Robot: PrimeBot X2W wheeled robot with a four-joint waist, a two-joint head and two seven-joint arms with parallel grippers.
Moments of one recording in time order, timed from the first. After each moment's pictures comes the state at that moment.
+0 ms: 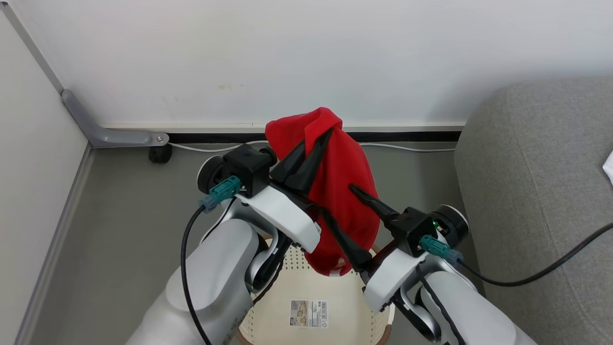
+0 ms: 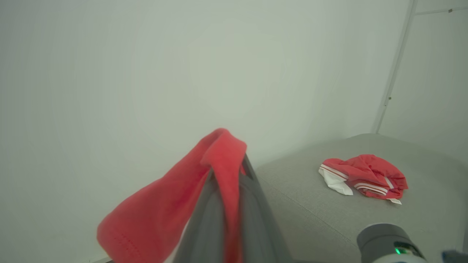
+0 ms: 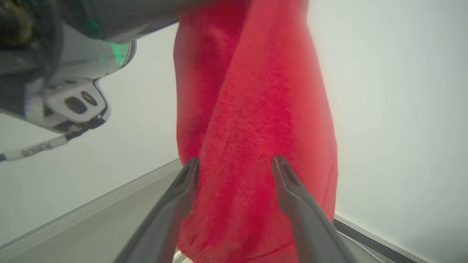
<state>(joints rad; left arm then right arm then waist) -0.62 0.05 -0.65 0.44 -0.56 -0.06 -0.25 -0.50 -0.06 0.68 0.50 0.28 0.13 -0.26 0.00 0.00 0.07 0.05</state>
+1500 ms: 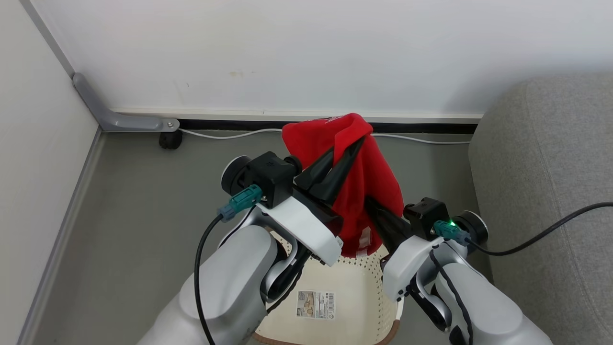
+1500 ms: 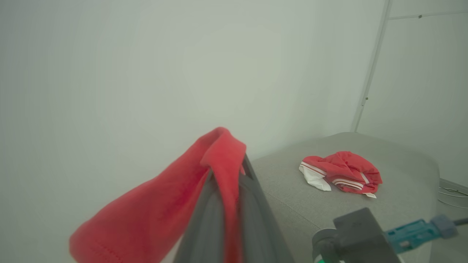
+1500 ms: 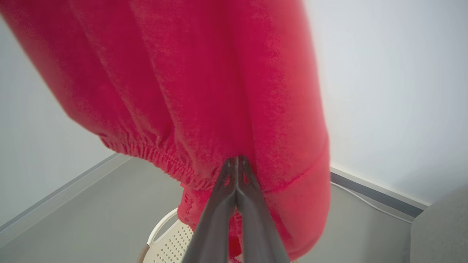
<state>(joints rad) -0.62 0.04 -0.73 0.36 -0.58 -0.07 -0.25 -0.58 -0.06 0.67 0.76 0.36 0.13 -0.26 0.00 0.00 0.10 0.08</state>
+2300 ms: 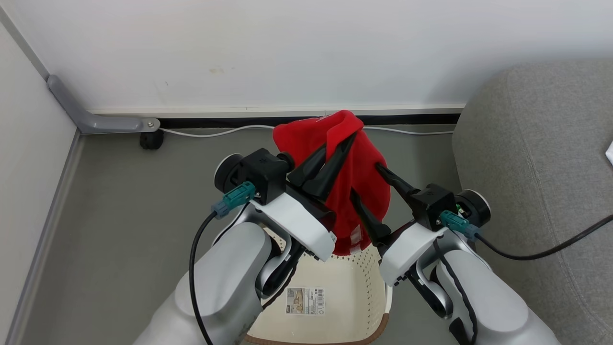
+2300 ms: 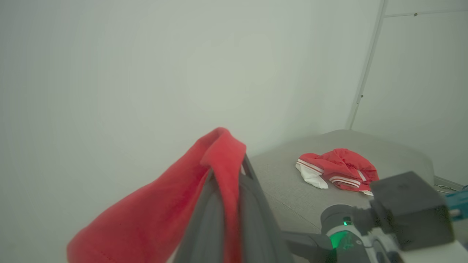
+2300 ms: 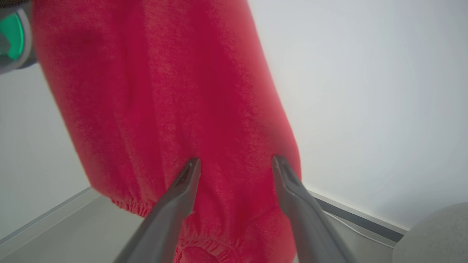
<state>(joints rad) -0.62 0.04 -0.70 0.38 -0.56 -0.08 -0.25 -0.56 -0.06 0.59 0.60 0.28 0.13 -0.26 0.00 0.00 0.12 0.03</state>
